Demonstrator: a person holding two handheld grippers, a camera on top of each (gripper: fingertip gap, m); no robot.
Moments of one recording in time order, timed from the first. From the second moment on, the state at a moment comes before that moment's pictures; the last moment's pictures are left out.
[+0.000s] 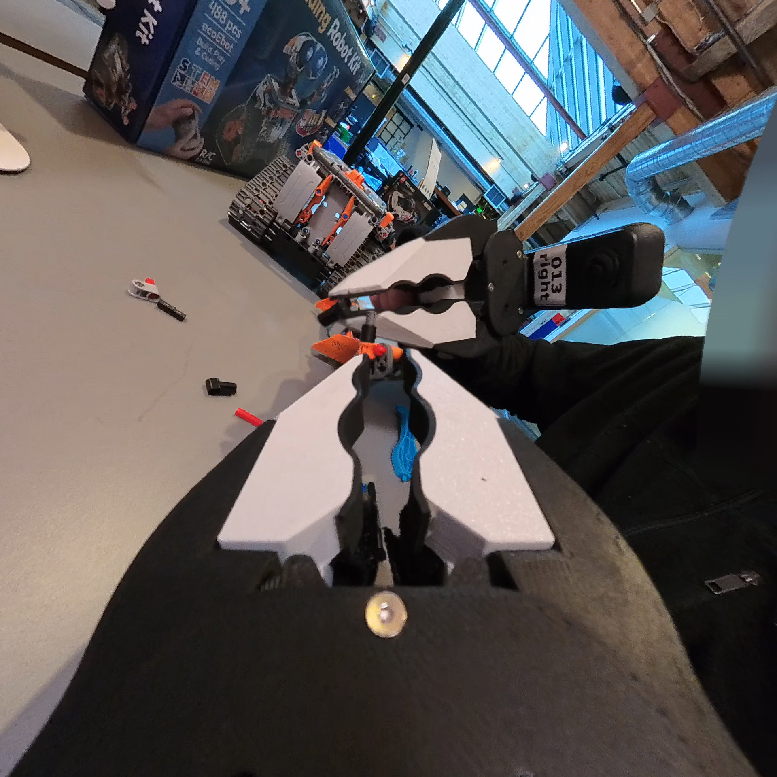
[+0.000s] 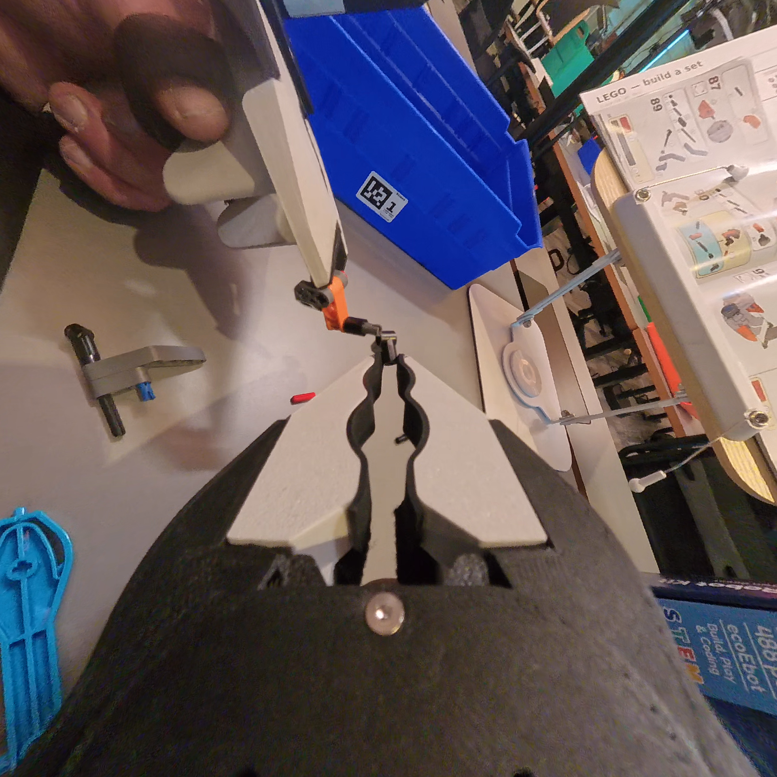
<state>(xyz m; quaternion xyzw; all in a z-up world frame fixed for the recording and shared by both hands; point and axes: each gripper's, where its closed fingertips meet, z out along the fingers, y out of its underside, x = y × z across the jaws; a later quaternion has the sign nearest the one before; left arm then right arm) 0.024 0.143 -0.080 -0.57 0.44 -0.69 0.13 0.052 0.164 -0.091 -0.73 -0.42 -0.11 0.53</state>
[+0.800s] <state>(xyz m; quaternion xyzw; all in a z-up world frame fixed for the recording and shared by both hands) 0.027 0.159 -0.078 -0.58 0.38 -0.70 0.14 0.052 0.166 -0.086 -0.71 -0.41 -0.16 0.54</state>
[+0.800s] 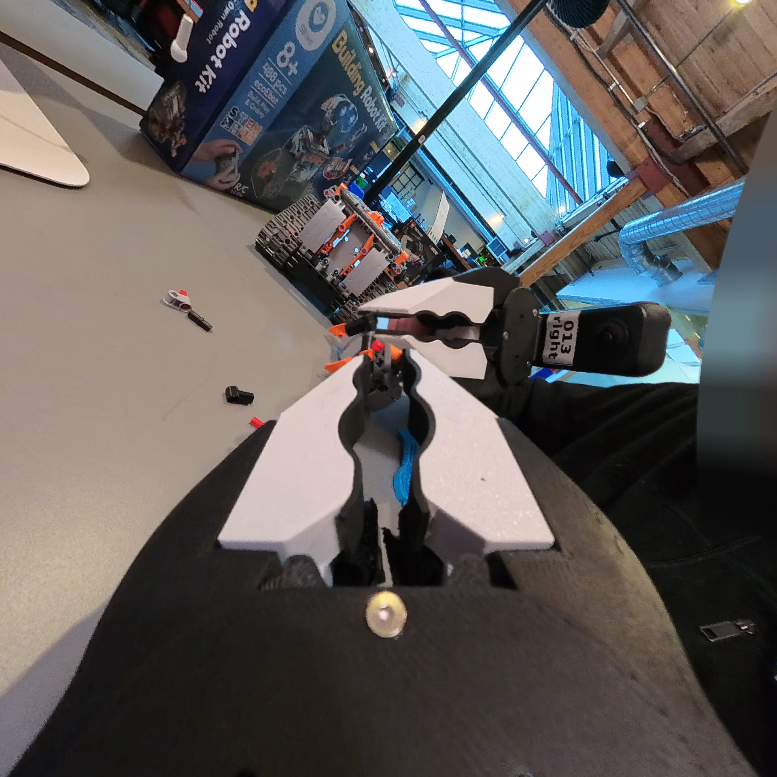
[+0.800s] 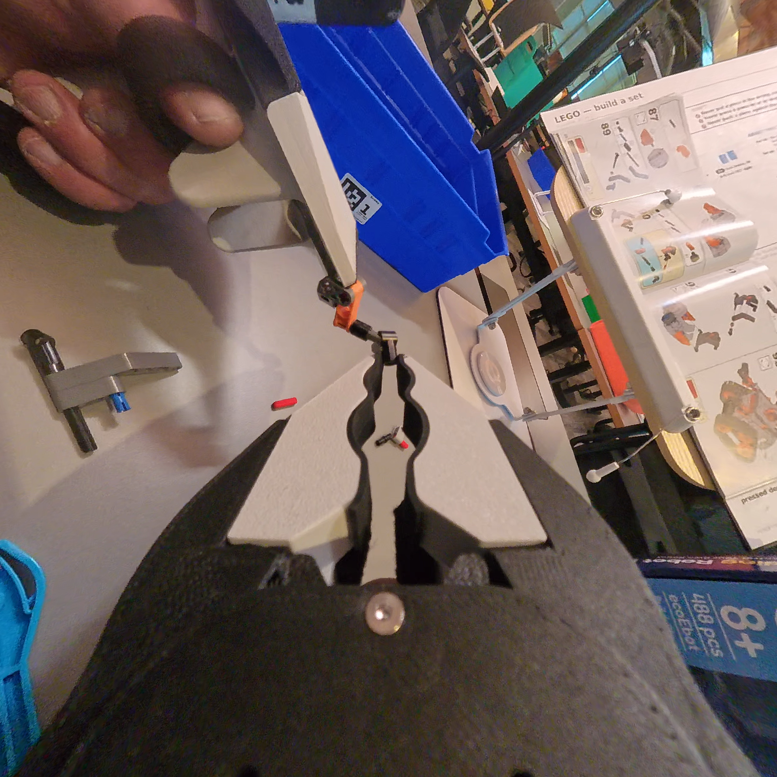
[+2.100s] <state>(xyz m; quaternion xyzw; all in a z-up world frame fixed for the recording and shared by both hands) 0.000 0.138 -0.164 -0.62 0.67 -0.37 0.18 0.036 0.161 -0.133 -0.79 -0.43 -0.05 0.44</state>
